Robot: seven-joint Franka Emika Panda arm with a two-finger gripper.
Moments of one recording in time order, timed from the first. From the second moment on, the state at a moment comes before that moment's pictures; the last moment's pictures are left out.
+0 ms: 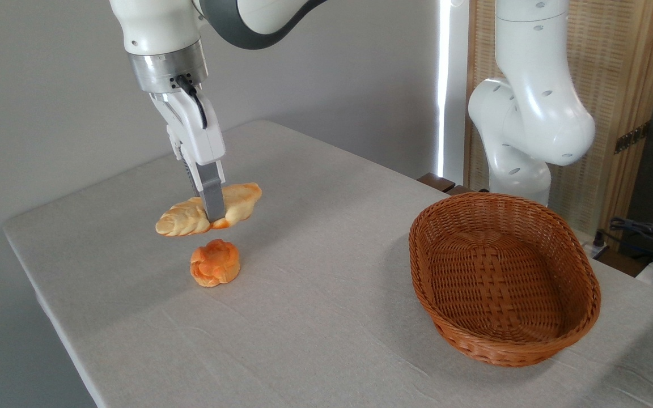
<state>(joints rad) -0.24 0.08 0.01 -1.65 -0.09 1.74 0.75</state>
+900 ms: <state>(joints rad) -0.22 0.08 0.05 -1.61 -0.09 1.75 0.75</state>
